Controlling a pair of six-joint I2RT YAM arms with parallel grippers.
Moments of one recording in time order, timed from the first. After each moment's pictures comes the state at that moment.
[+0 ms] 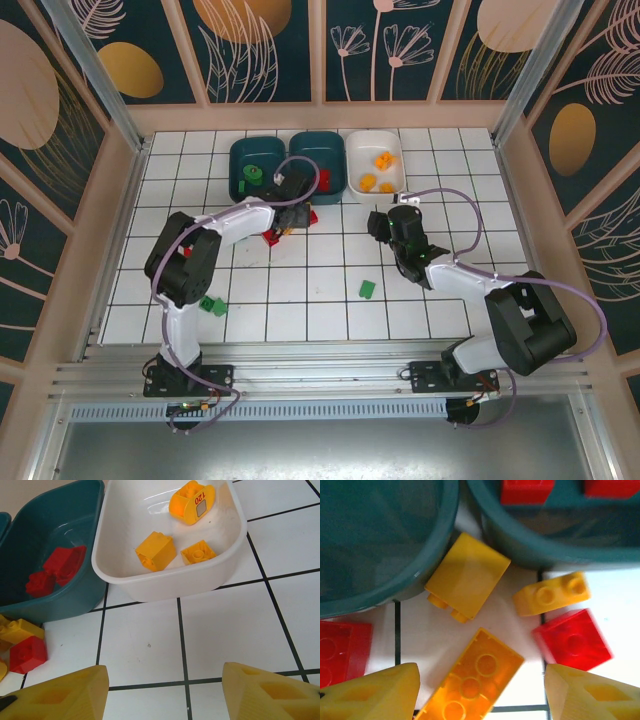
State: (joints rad) left arm -0.58 2.00 1.38 -0.44 -0.26 -0.48; right arm 0.51 1.39 0.61 0.25 0.29 0.48
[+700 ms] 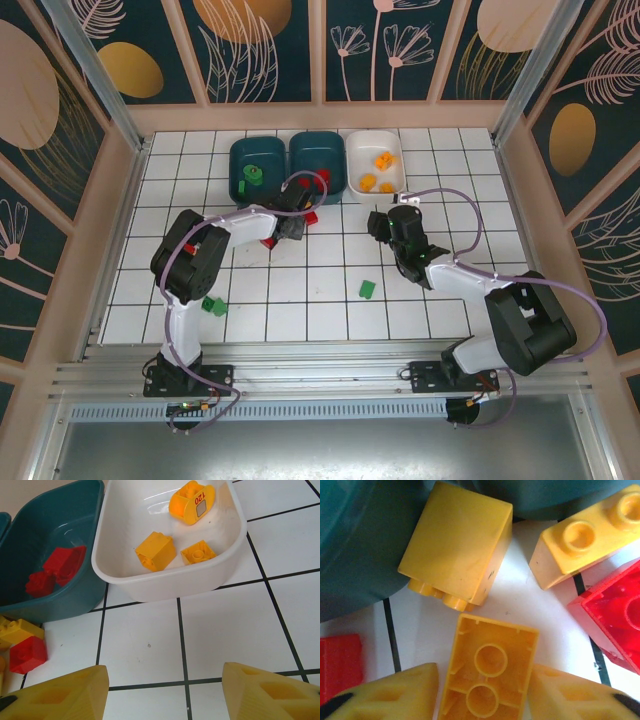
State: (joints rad) left arm -0.58 2.03 1.29 -0.34 -0.29 -0.29; right arm 0.51 1.39 0.61 0.25 0.29 0.48
